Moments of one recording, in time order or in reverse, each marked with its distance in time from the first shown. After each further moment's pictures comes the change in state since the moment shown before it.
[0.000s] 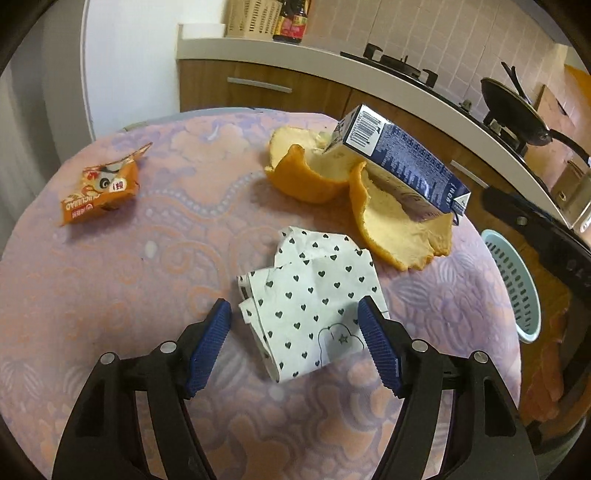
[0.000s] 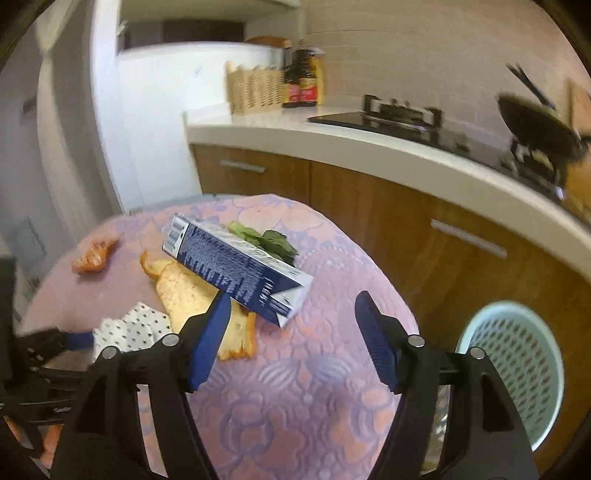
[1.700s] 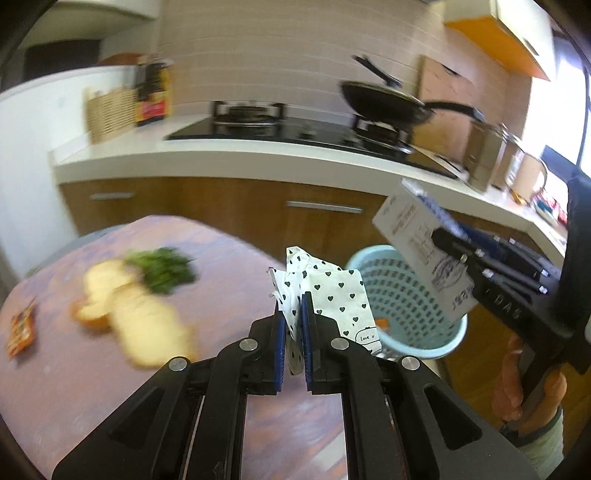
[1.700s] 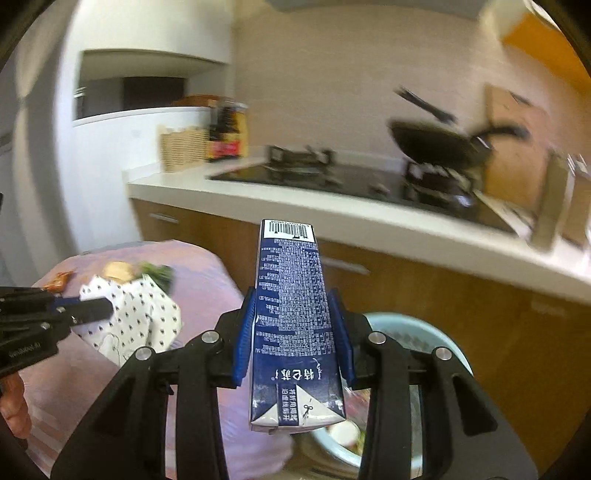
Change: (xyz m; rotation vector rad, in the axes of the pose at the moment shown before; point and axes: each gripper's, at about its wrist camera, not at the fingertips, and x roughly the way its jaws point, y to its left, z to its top) left arm -0.043 -0.216 0.030 0.338 -0.164 -0.220; right arm -0.115 -0.187 -0.059 0.205 -0.164 -0.188
